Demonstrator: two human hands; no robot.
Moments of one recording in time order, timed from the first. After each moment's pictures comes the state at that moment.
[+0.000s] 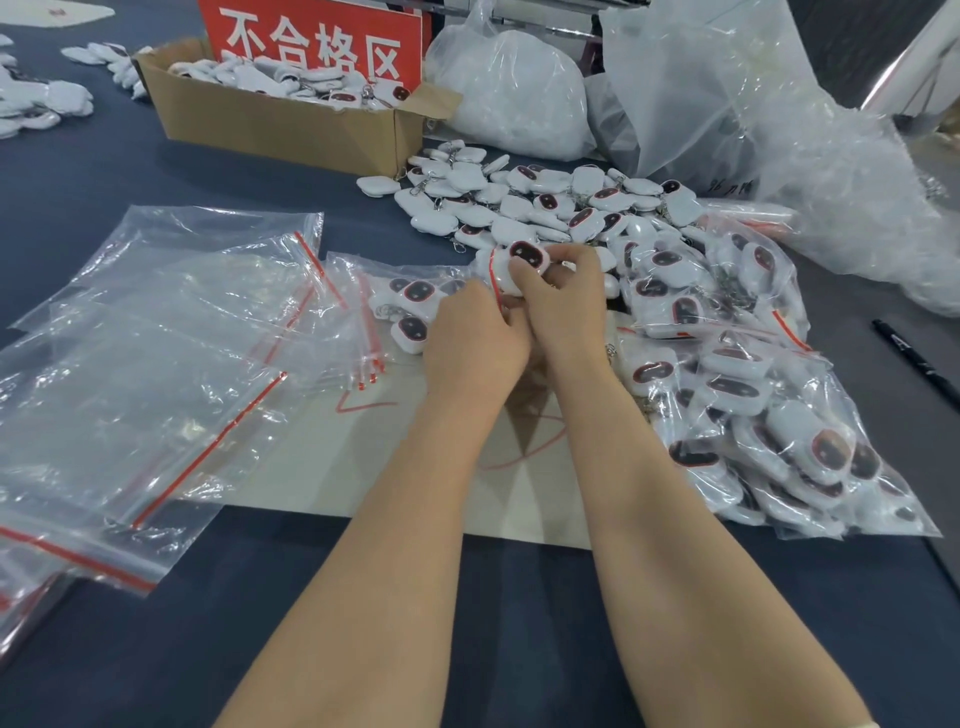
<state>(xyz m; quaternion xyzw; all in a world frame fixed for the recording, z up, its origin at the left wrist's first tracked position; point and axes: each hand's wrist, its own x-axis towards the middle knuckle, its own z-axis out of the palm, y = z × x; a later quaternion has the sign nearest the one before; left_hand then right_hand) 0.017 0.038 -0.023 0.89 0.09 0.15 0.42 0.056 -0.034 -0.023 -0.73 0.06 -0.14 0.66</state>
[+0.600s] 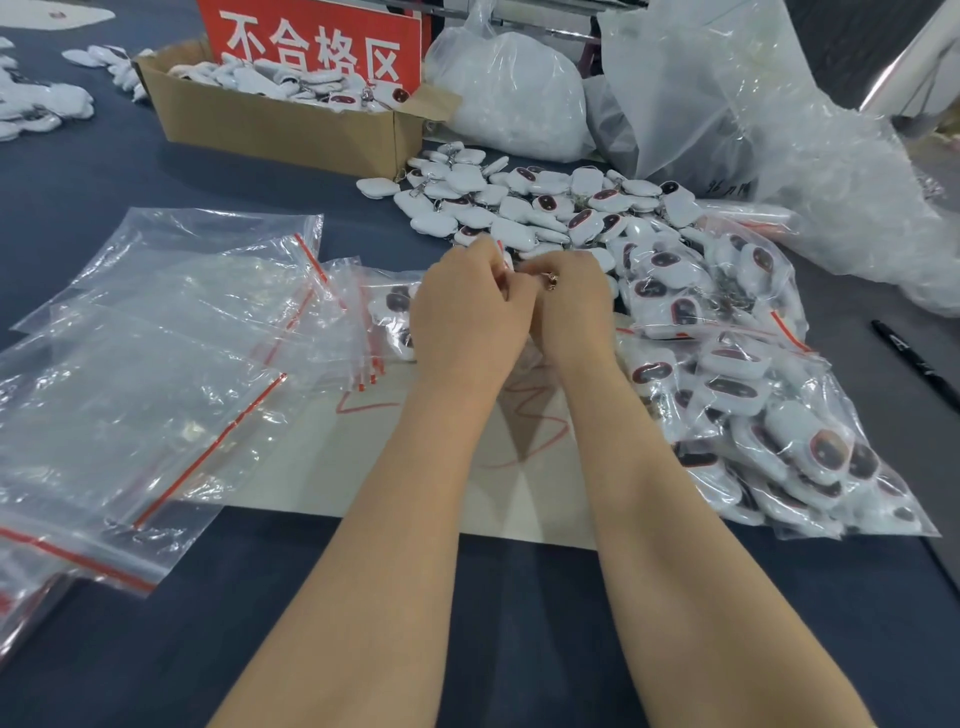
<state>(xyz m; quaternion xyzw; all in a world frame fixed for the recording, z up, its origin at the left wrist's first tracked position) 0.018 0.044 -0.008 0.87 0.04 0.27 0.40 0.052 -0.045 -0.011 -0.92 -0.01 -0.15 0.37</state>
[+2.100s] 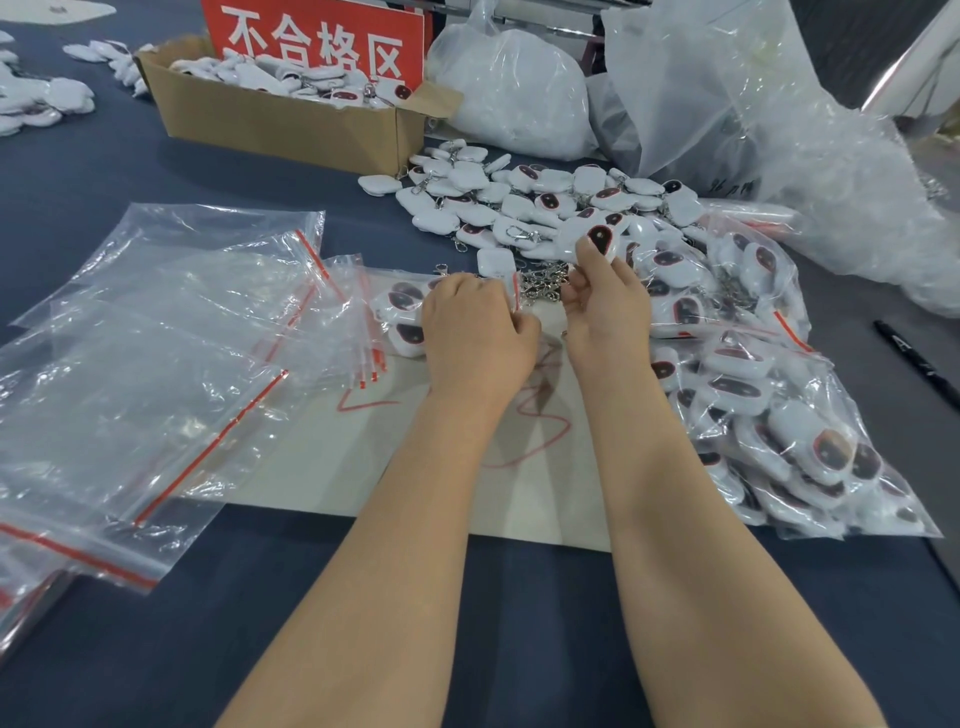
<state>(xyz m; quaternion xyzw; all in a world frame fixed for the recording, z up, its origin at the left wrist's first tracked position) 0.025 0.040 -0.033 0.94 0.02 0.22 0.27 0.062 -0.059 -0.018 -0.50 0.12 -0.12 0.85</state>
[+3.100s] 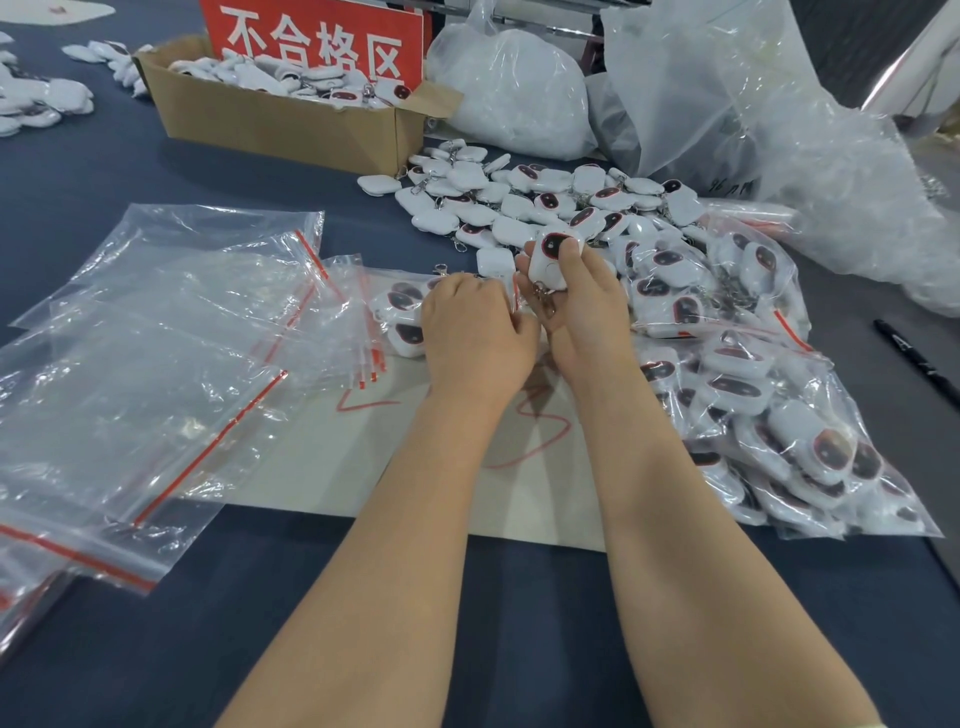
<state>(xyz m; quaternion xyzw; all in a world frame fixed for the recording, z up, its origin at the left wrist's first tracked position) 0.024 0.039 -0.032 0.94 0.03 0.23 0.27 0.055 -0.046 -0.019 -0.52 0.03 -0.05 0.85</state>
